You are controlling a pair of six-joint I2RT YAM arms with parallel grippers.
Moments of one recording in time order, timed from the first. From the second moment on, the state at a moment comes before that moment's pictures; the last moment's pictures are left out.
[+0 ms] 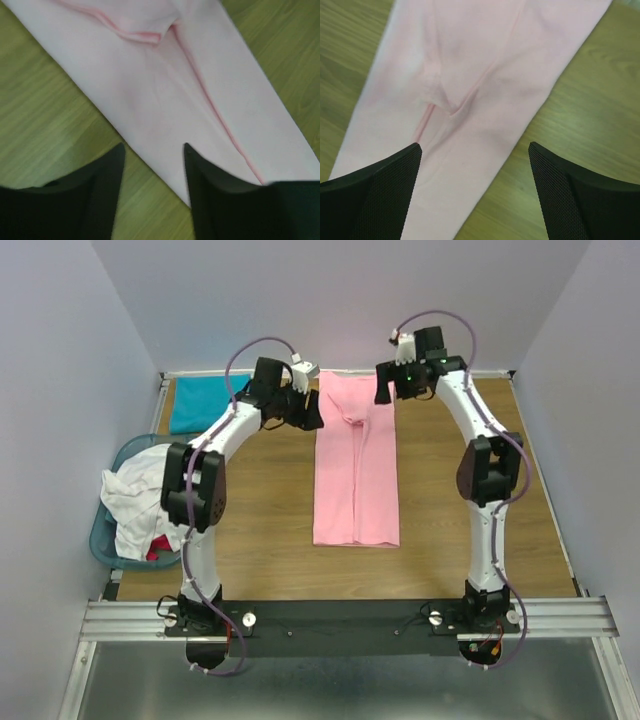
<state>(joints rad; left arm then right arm) -0.29 2.09 1.68 -0.34 0.58 0.02 0.21 2.36 2.24 -0.76 -0.33 -0.09</state>
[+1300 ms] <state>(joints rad) -0.78 1.23 0.58 -0.29 0.58 1.05 0.65 1.37 0.77 -0.65 -0.42 -0.79</state>
